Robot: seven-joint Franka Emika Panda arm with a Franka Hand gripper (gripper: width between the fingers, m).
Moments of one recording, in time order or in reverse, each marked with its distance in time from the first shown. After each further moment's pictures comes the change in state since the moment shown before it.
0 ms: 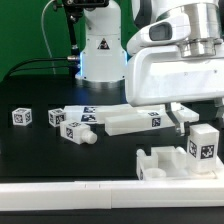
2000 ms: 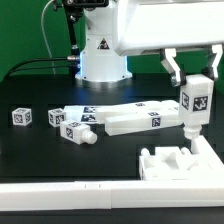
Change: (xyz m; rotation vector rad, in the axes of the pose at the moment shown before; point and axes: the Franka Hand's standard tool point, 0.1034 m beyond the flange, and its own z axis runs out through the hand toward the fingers) arm 0.030 0.018 -0.059 -0.001 0.061 0.034
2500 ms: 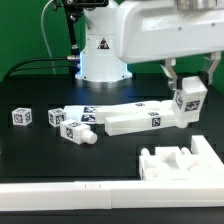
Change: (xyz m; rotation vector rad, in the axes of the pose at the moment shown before) arm 0.006 -0.005 -0.015 0.047 -0.287 0.002
